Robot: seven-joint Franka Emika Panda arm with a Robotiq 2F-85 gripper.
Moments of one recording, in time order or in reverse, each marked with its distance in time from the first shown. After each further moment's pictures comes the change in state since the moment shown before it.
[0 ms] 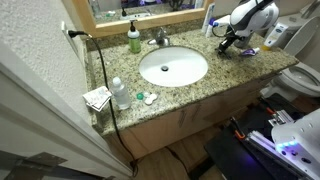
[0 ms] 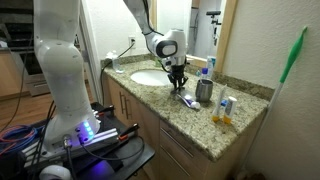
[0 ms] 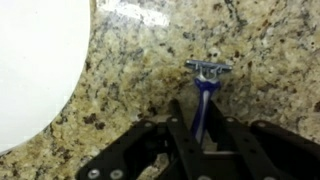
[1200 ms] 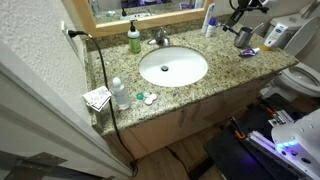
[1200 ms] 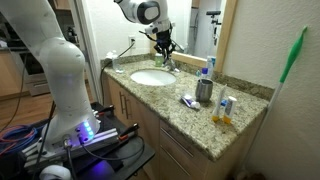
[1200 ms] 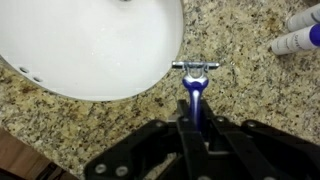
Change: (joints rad) arm 0.065 -0.516 0.065 -0.161 -0.086 -0.149 -0.179
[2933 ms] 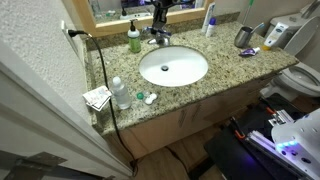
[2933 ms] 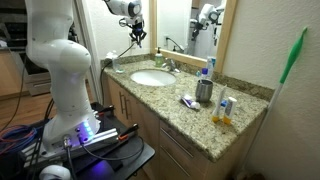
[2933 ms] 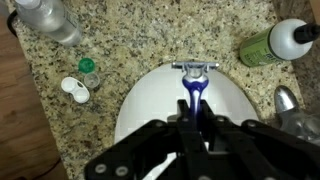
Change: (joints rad) arm 0.235 0.402 0.340 0.581 0.025 -0.170 -0.037
